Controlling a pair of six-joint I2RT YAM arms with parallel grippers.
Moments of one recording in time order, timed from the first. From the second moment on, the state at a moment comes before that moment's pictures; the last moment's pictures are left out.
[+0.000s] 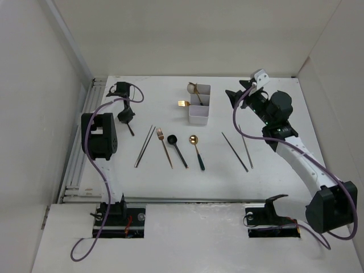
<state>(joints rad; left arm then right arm) -0.02 2.10 1.56 -0.62 -0.27 -0.49 0.27 1.21 0.95 0.39 -0.33 -0.14</state>
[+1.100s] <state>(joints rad) -0.53 1.87 1.66 0.27 0.22 -0.09 0.21 1.24 0.93 0.43 -0.34 -0.18</state>
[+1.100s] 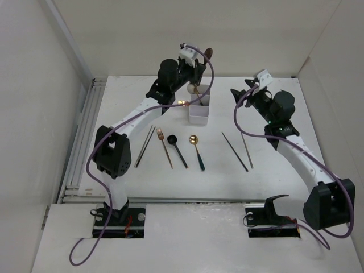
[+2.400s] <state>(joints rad) -0.56 2.28 1.58 0.96 0.08 0.00 0.10 1.32 1.16 0.33 -0.47 -0.20</state>
